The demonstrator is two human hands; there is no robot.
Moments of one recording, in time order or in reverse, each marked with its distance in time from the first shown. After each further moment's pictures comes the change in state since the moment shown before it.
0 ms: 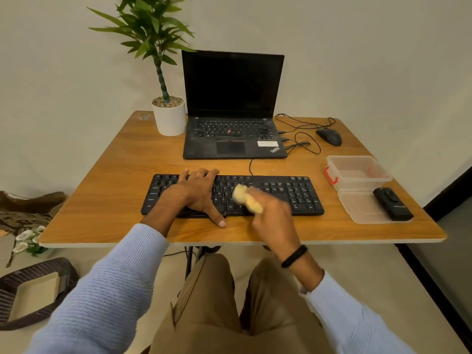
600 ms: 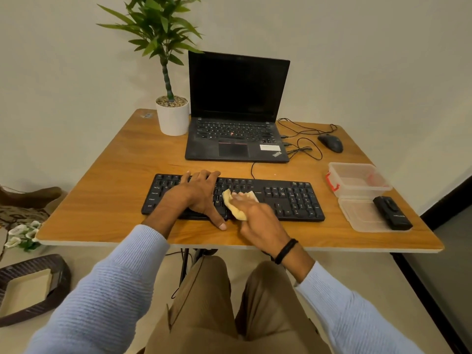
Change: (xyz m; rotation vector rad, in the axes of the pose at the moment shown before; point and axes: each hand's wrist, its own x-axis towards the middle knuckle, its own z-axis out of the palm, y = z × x) left_hand -0.005 0.004 -0.002 -0.020 -0.021 -0.022; right_hand 0.019 0.005 0.023 -0.149 -0.299 -0.209
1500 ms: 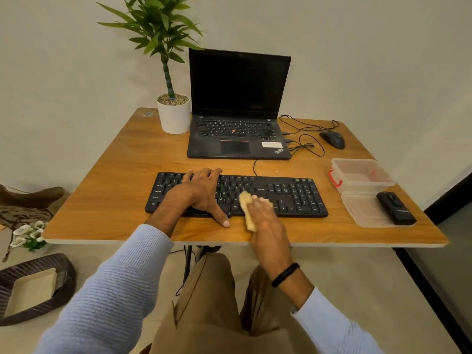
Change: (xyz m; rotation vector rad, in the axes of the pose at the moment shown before) left_hand 0.003 -0.006 0.005 -0.038 0.029 0.016; right_hand -0.038 -0.011 0.021 -0.047 0.213 0.148
